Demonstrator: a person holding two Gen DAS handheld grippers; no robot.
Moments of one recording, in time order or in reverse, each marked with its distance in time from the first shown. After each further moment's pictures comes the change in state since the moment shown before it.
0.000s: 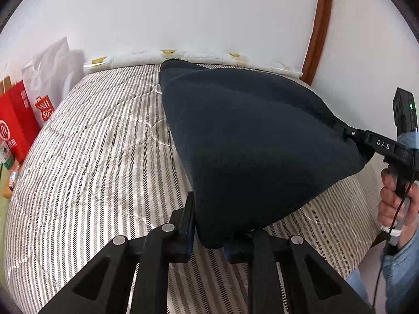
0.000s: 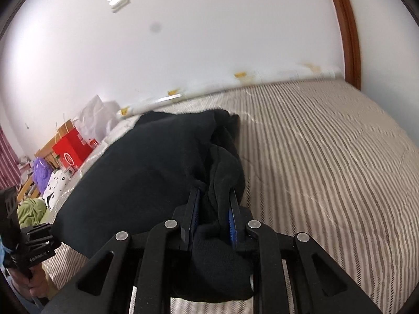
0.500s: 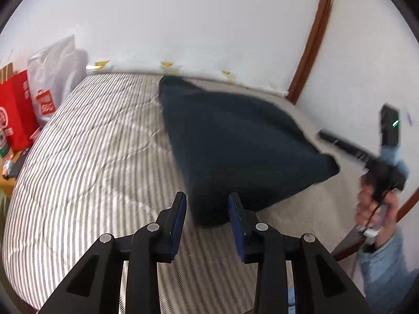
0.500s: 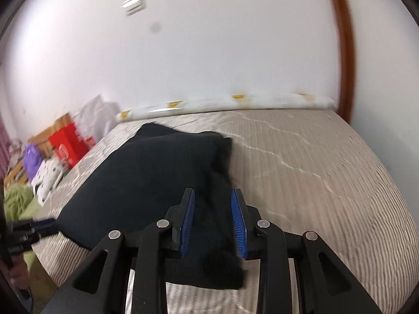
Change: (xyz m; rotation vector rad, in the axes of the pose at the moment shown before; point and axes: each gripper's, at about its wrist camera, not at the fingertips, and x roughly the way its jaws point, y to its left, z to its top) left arm -0.057 0.019 0.002 -0.077 -0.071 -0.129; right arm -0.035 0.030 0.015 -0.151 -0.071 -0.063
